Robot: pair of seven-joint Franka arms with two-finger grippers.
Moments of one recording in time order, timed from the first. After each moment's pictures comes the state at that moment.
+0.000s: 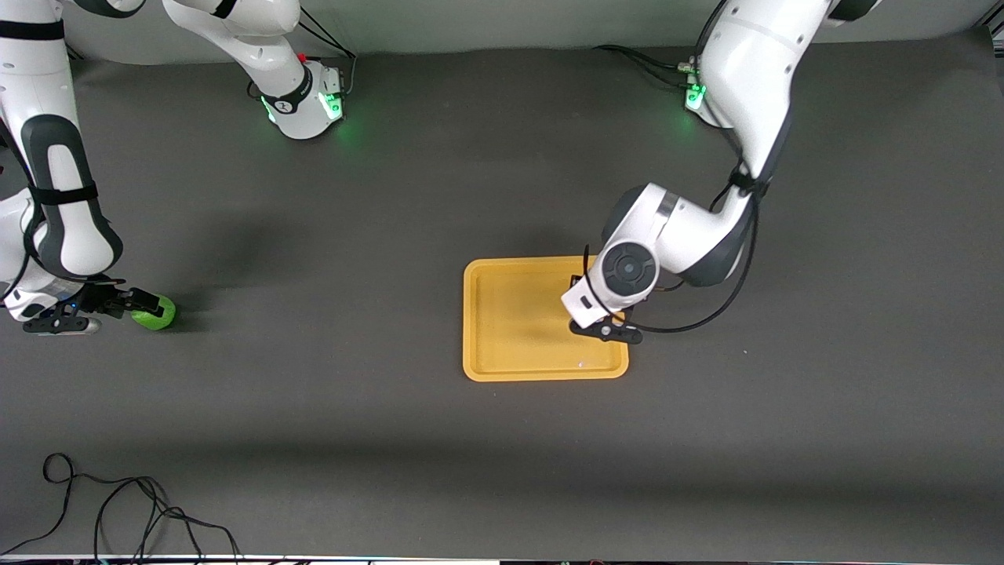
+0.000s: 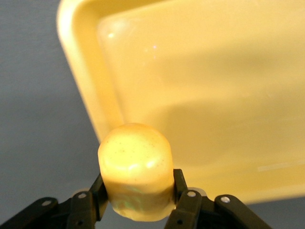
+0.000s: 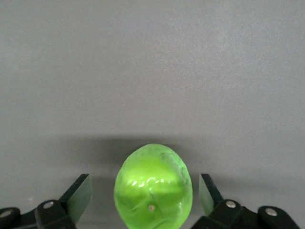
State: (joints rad) left arm -0.48 0.63 -0.09 -1.64 -0.03 2.05 -0.36; right arm -0.11 0.46 -0.37 -2.07 0.39 2.51 -0.73
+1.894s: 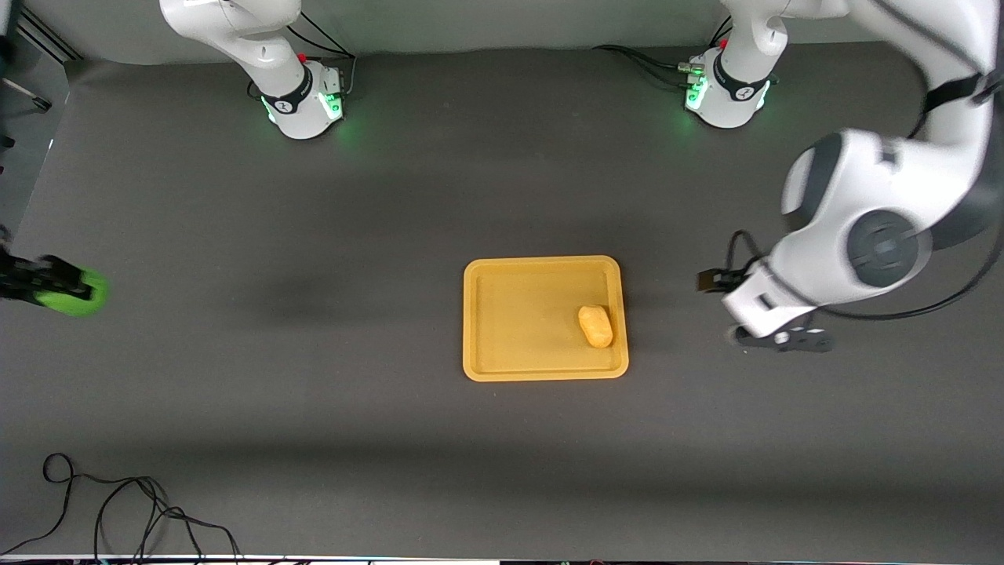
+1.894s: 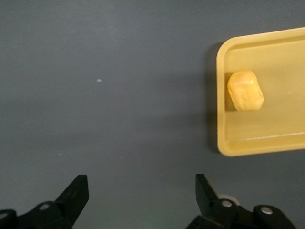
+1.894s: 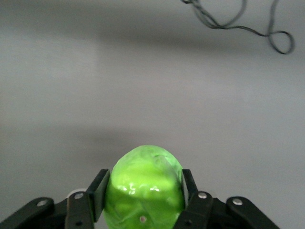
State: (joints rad) left arm -0.18 0.30 -0.06 -1.55 -0.01 1.63 -0.14; right arm 0.20 0.19 -0.37 -1.56 0.09 1.74 -0.25
